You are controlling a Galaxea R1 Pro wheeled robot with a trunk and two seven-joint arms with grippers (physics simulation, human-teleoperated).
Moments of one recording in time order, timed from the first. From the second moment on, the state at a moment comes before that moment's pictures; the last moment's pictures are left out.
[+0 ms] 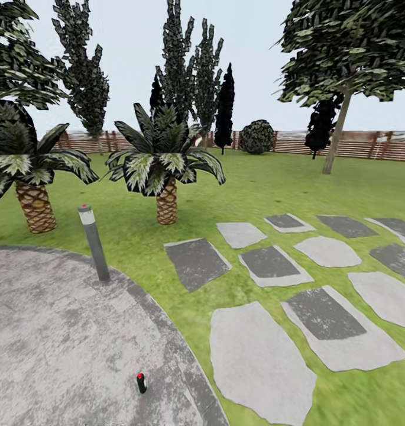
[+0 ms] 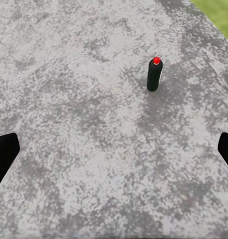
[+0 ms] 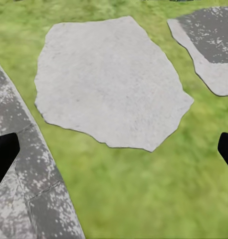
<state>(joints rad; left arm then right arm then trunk) -0.21 0.08 0.15 -0.29 -0.01 -0.35 0.07 -0.03 -0.07 -0.06 -0.54 0.01 -0.43 0.00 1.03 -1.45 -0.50</state>
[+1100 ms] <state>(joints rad) -0.21 0.08 0.15 -0.28 -0.01 -0.35 0.07 -0.03 -0.07 -0.06 -0.54 0.01 -0.44 0.00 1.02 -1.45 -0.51</state>
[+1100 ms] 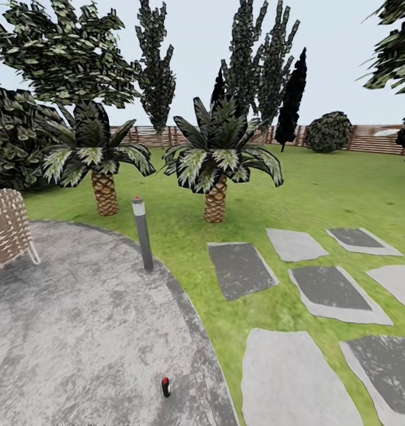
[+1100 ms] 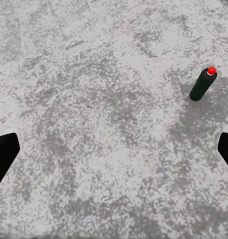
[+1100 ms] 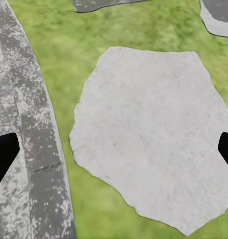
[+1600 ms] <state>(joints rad) -0.21 0.08 0.15 -0.28 0.00 -0.35 0.07 -0.03 -0.07 -0.06 -0.54 0.01 -0.44 0.00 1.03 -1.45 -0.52</state>
